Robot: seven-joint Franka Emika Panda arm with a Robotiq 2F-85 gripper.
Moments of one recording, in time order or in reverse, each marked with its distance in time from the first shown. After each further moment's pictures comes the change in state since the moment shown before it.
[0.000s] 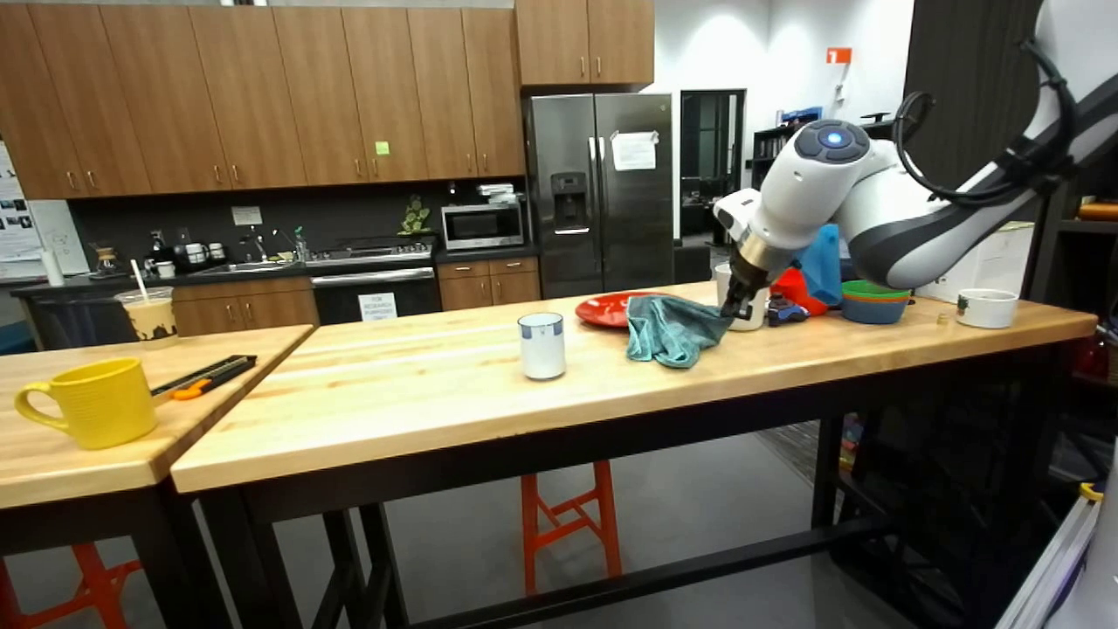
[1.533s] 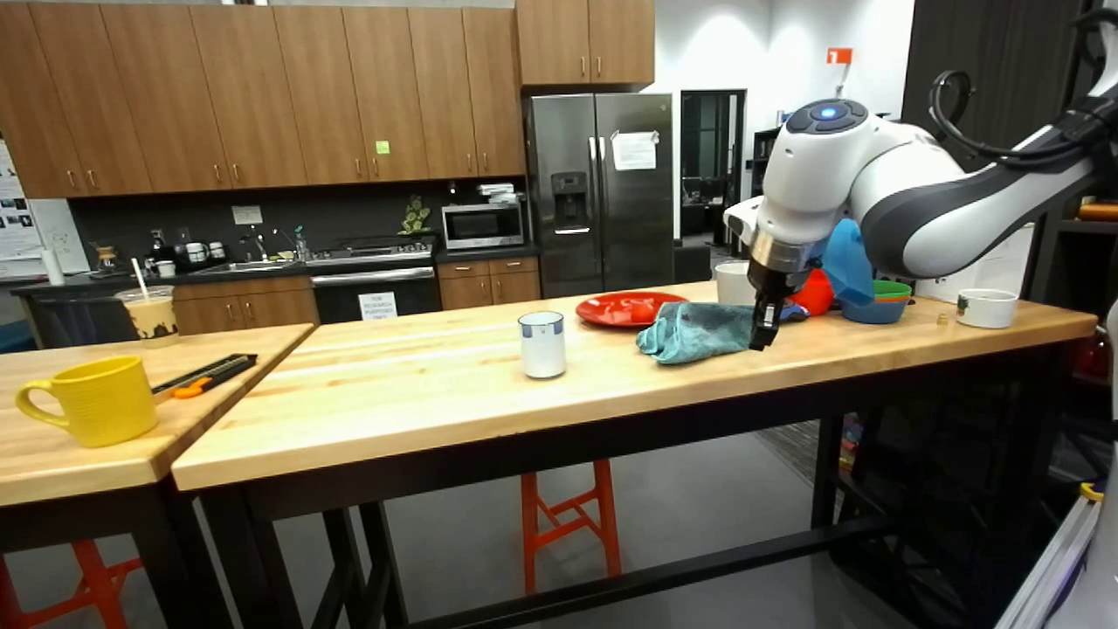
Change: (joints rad) arm 0.240 -0.140 -0.063 -0.055 0.315 -0.320 -0.103
